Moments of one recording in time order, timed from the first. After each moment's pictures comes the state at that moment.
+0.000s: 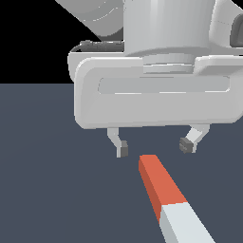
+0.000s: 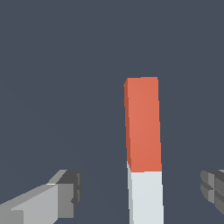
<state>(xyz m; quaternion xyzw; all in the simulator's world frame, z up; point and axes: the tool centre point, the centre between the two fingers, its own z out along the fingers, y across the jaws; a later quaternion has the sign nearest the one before) 0.048 -0.149 0.111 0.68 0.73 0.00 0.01</state>
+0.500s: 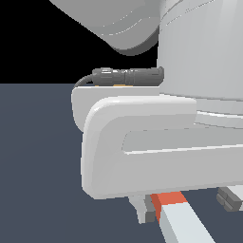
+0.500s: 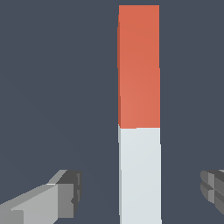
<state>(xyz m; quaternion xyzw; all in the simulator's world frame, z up) 0.070 -0.208 0.079 0.67 0.75 0.00 0.00</state>
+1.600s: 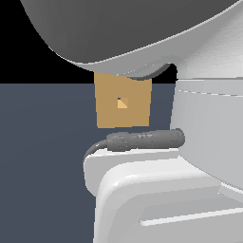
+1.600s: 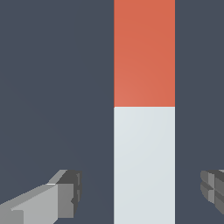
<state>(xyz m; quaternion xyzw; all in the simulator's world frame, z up) 0.080 -0.225 0.042 0.66 0.75 0.00 0.00</state>
